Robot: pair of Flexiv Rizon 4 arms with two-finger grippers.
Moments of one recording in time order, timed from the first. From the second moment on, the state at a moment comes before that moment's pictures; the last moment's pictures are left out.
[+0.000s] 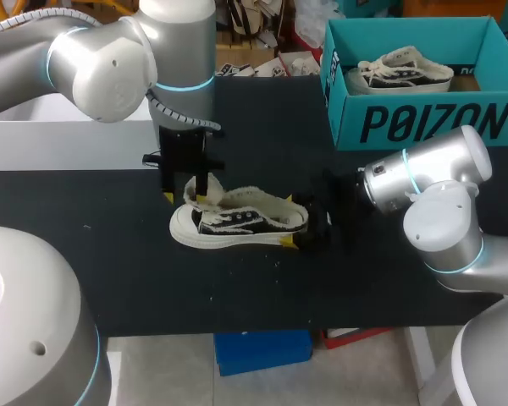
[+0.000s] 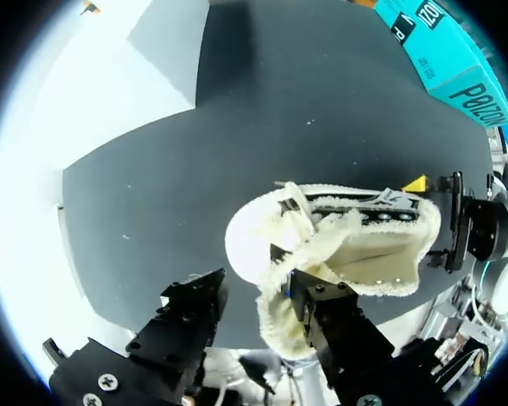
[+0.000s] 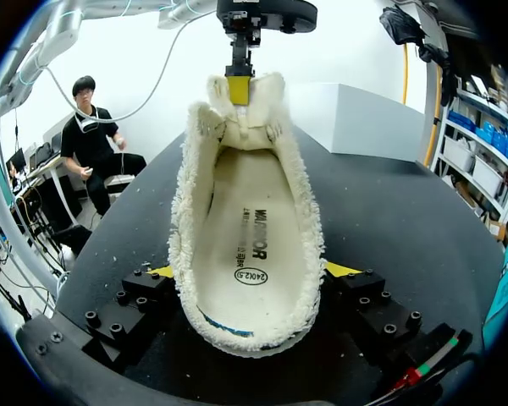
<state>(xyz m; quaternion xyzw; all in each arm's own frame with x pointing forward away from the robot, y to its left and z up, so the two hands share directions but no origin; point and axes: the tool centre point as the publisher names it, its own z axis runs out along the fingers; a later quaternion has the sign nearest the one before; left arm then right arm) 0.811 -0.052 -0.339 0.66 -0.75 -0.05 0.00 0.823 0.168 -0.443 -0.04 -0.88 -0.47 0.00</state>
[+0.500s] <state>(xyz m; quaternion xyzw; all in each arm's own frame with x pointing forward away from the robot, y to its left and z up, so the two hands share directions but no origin) 0.808 -0.086 -0.282 0.46 -0.89 -0.04 0.01 0.823 0.168 -0.443 -0.04 -0.88 -0.47 0.00</state>
